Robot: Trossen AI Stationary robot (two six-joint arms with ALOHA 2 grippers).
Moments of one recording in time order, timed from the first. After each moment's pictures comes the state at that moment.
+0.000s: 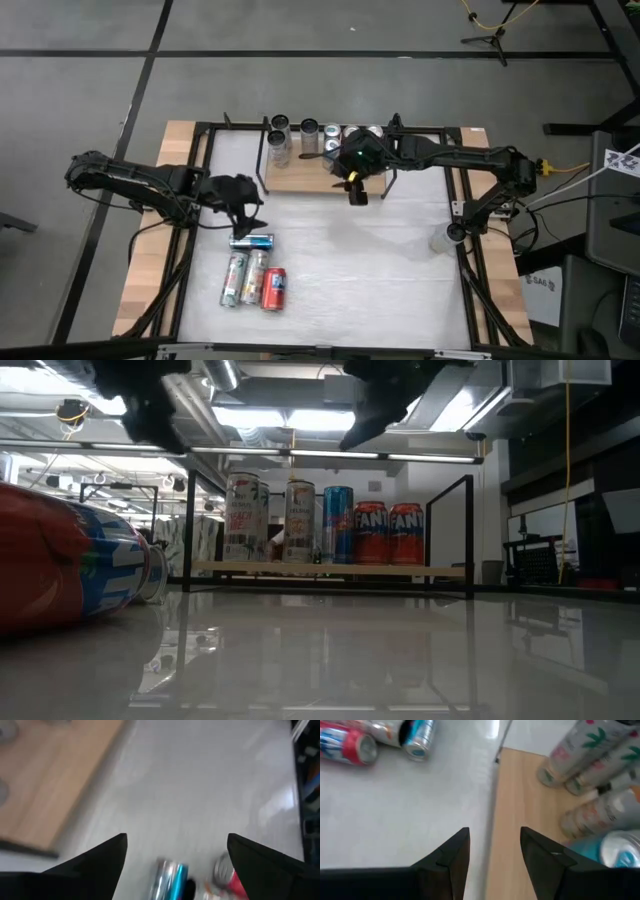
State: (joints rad) left arm -0.12 0.95 0.82 -0.66 -0.10 -0.47; right arm -0.18 1.61 1.44 -0.64 -0.14 -0.34
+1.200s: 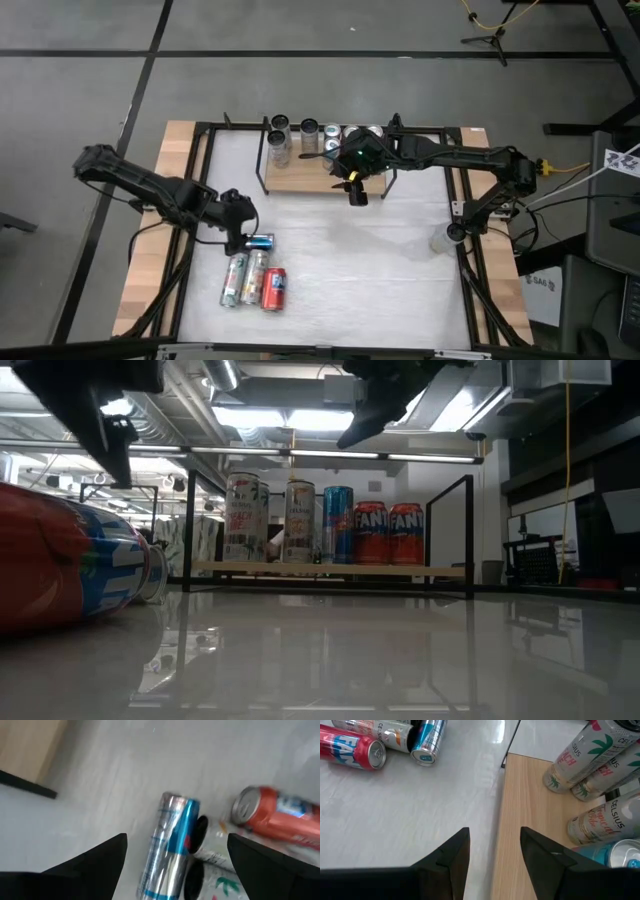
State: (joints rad) left arm -0.31 1.04 0.82 -0.87 -0.17 -0.59; right arm -0.18 1.61 1.44 -0.63 -0.17 -0.34
